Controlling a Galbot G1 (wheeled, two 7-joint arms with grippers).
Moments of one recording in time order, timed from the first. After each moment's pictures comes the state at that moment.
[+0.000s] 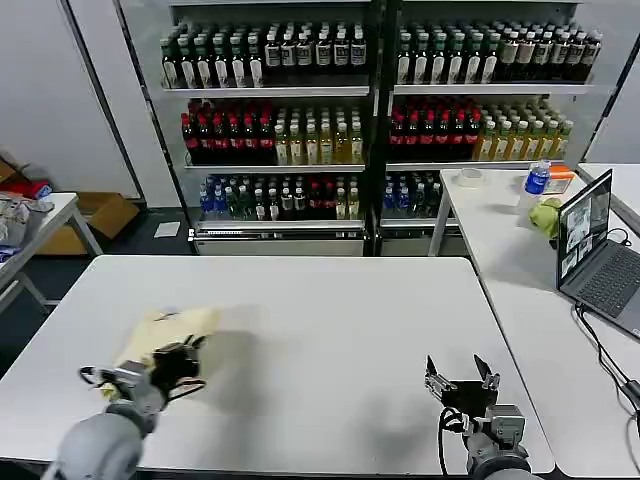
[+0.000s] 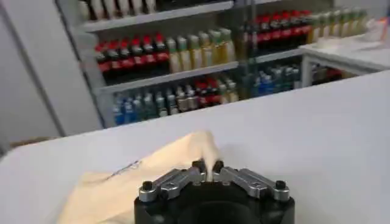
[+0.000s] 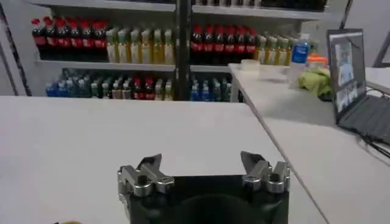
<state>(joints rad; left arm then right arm) 1.32 -0.94 -0.44 -2.02 -0.51 0.50 -0.11 -1.53 1.22 0.44 2.27 0.34 -0.55 0.36</state>
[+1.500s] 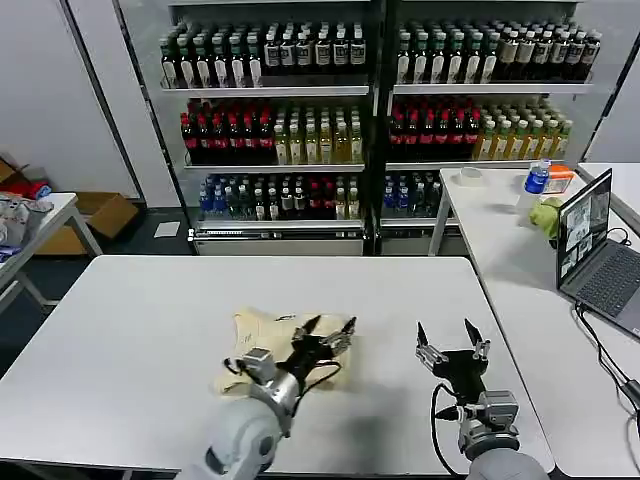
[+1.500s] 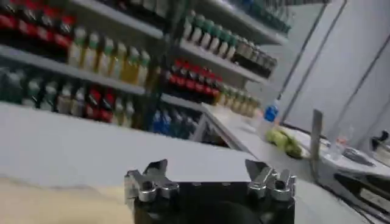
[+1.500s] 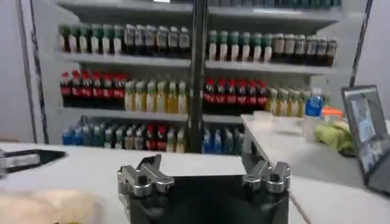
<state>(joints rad) 1.12 -1.31 -0.11 -1.94 -0.62 0.37 -0.14 -1.44 1.20 0.39 2.20 0.27 -0.32 0.30</state>
